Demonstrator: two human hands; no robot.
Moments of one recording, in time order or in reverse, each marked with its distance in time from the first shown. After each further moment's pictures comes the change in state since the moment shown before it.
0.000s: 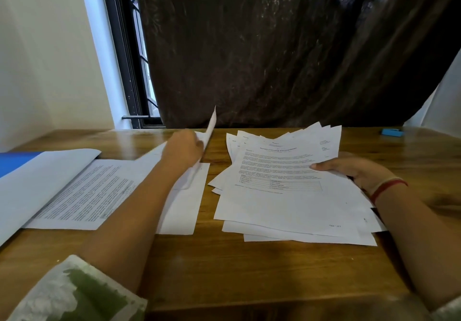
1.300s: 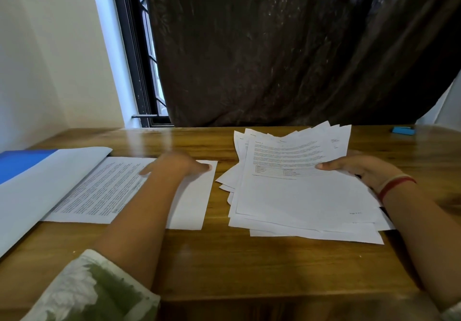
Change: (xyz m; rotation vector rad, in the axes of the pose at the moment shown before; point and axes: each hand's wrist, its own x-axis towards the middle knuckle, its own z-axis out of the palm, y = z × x) left_hand 0.032 -0.058 0.047 0.191 -0.326 -0.287; right_hand 0.024 0.010 -0.004 -0.130 0.033 -0.031
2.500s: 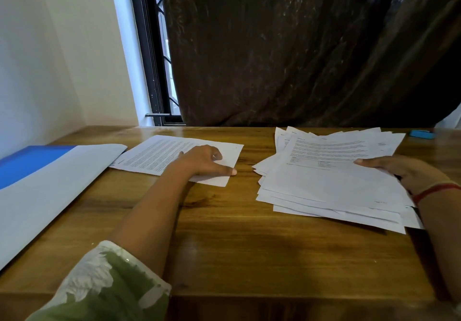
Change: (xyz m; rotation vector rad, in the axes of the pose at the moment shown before) left_hand -0.039 0.002 -0.021 0.012 -0.003 0.432; right_hand -0.024 0.004 -0.029 0.156 0.173 0.088
